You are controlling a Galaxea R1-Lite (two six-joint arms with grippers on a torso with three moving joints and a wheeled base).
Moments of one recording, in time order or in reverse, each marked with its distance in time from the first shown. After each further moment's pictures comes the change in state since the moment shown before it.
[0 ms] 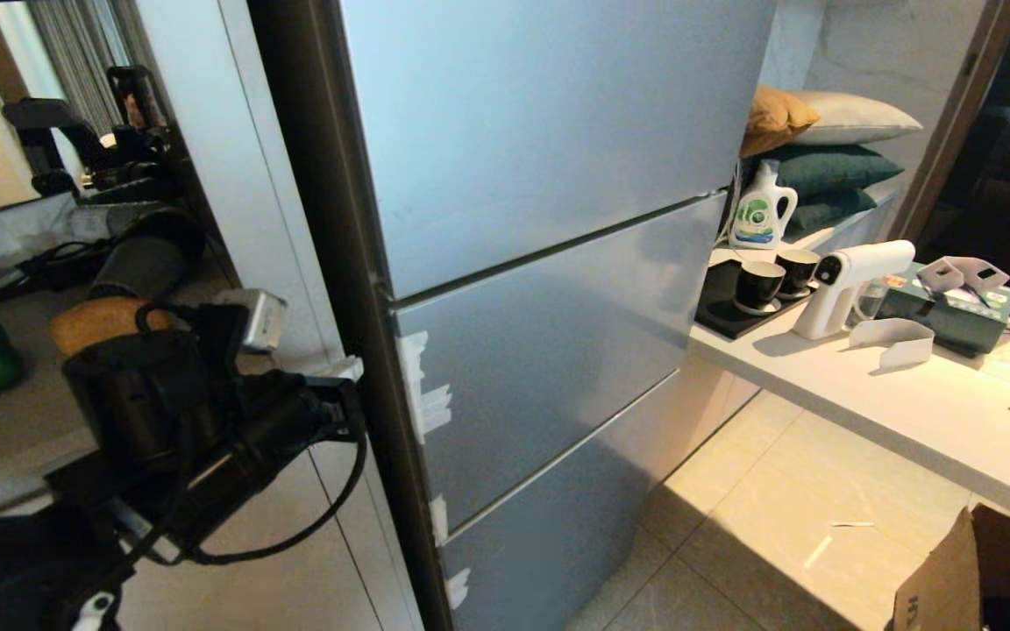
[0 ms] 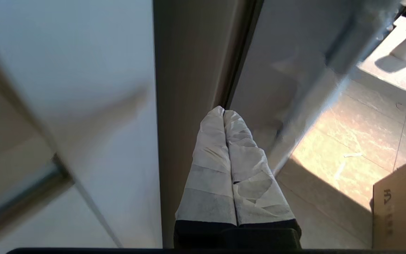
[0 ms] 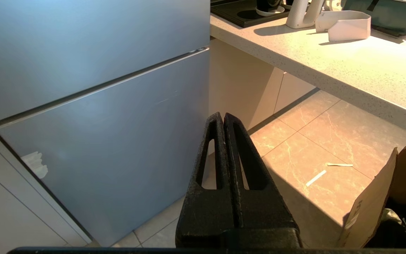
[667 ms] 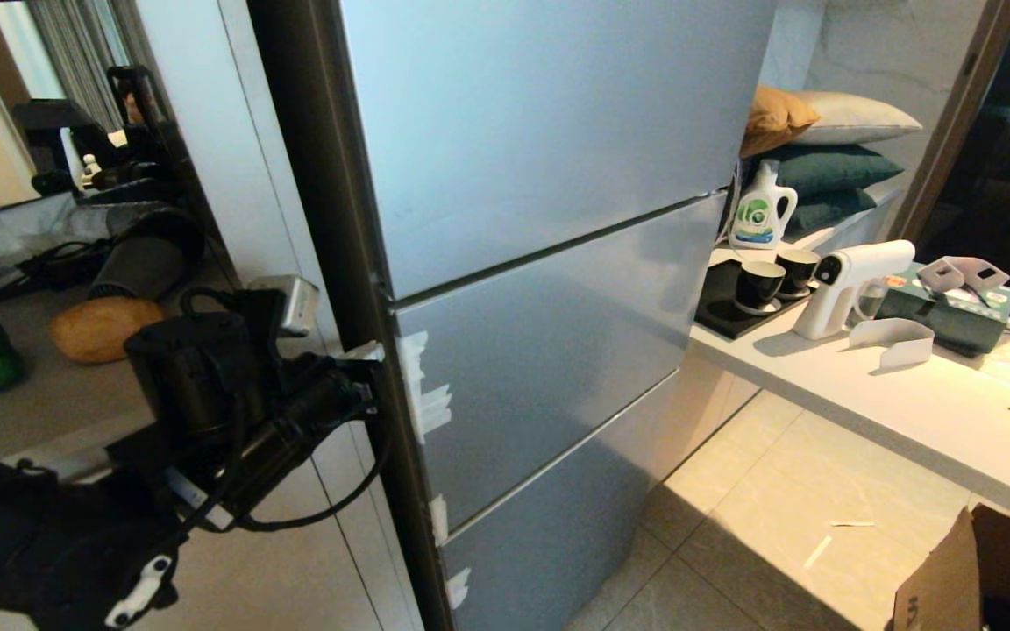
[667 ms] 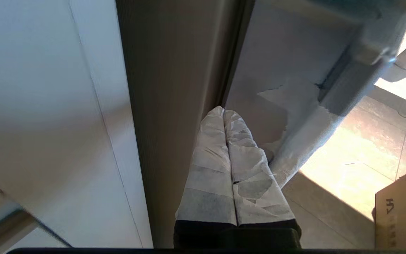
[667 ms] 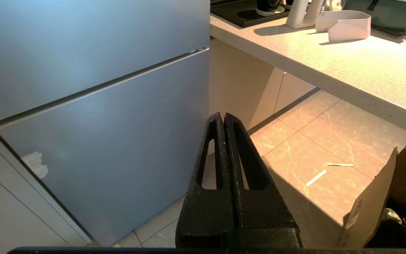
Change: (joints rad) left arm -0.033 0.076 -0.092 -0.002 0.036 -0.003; right arm 0.000 0.000 0.000 0.000 0.000 0.001
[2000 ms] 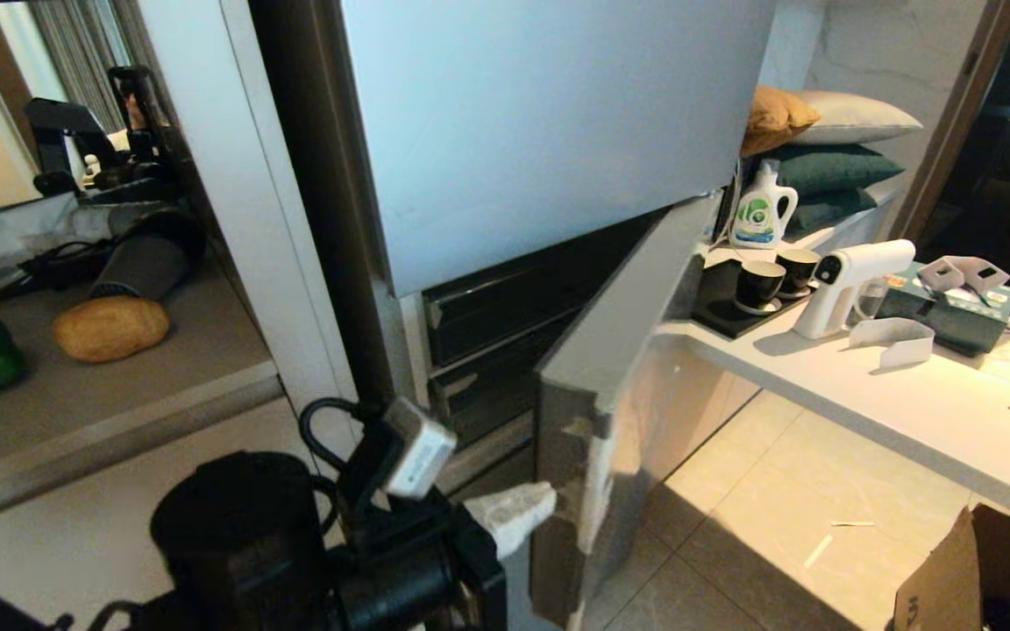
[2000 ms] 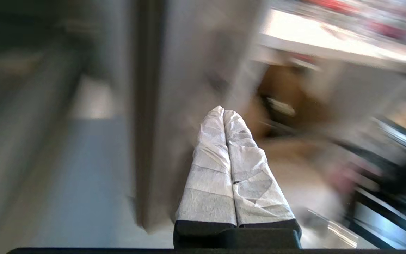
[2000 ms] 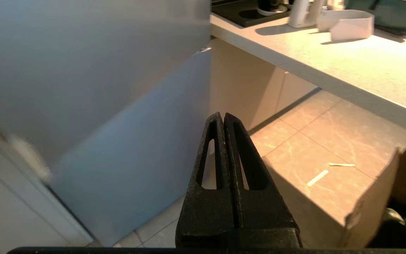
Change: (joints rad) left arm -0.419 -0.015 0.240 -0.214 -0.342 -0.016; right arm 0.001 0.000 0.000 0.000 0.000 0.001
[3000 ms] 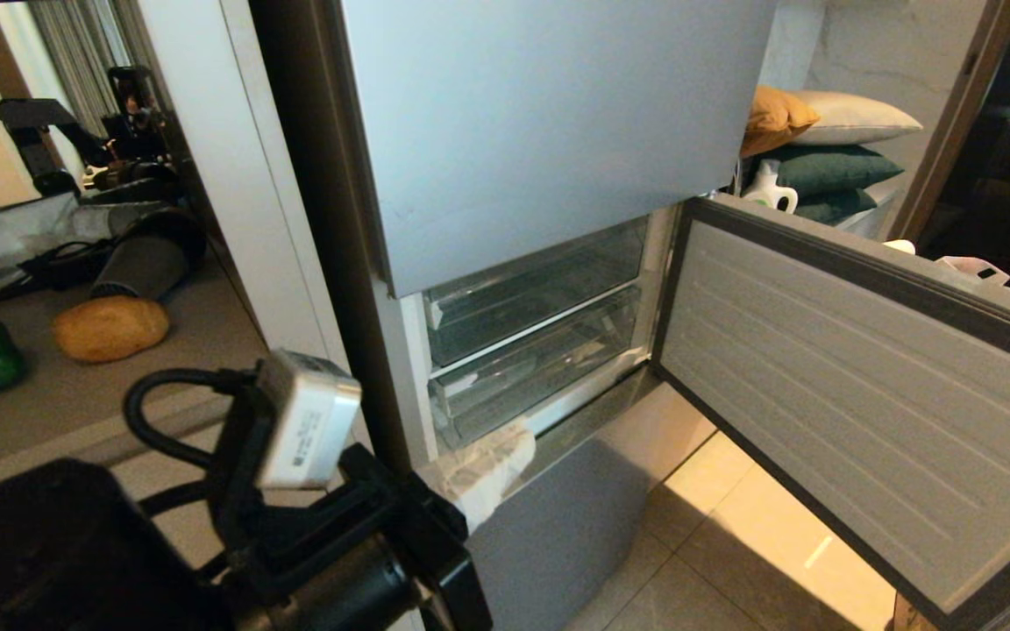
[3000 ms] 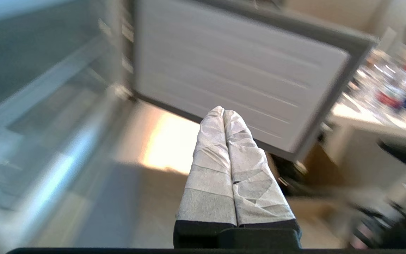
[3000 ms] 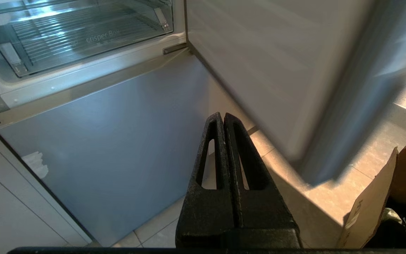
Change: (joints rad) left arm -0.099 -0.210 -0.027 0.021 0.290 0.020; right arm -0.001 0.000 0.000 0.000 0.000 0.000
